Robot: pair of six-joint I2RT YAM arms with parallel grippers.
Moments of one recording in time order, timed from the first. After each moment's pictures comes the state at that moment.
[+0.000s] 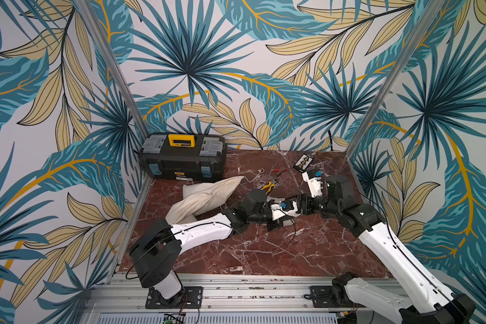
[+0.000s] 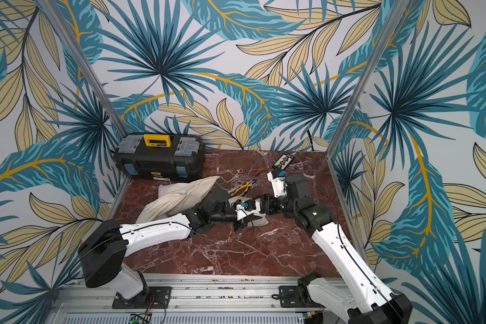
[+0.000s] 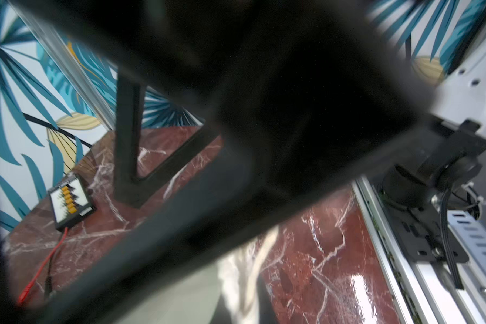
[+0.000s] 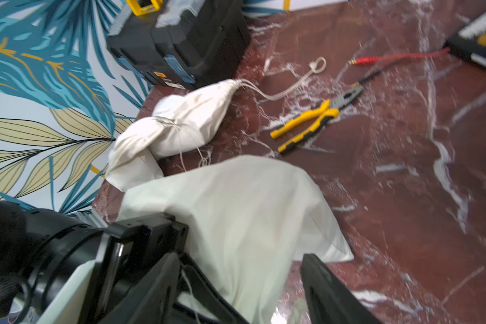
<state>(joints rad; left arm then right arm) -0.92 1.64 1.01 0.25 0.46 0.32 0.51 1.02 0.96 -0.62 -0.30 0.36</state>
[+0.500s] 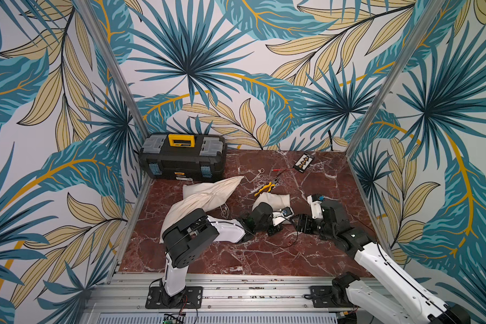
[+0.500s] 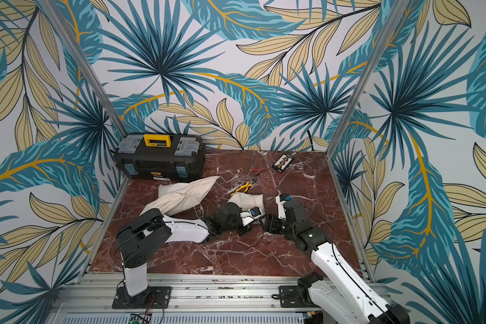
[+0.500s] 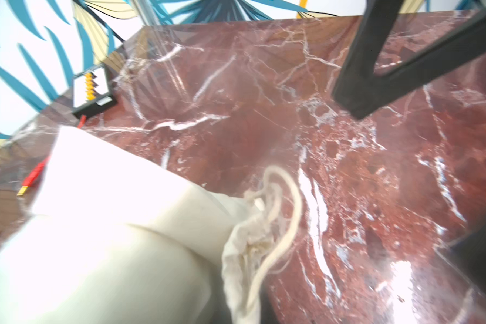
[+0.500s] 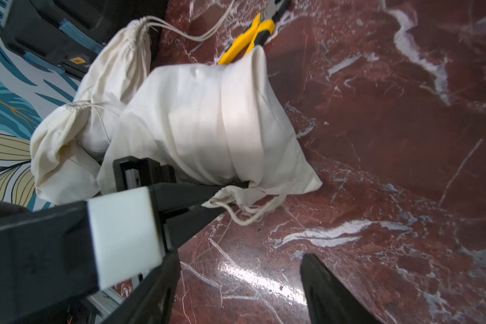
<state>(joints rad) -0.93 1.91 0.96 0.46 0.12 0.28 0.52 0.85 0.62 -0.48 -0.17 0.52</state>
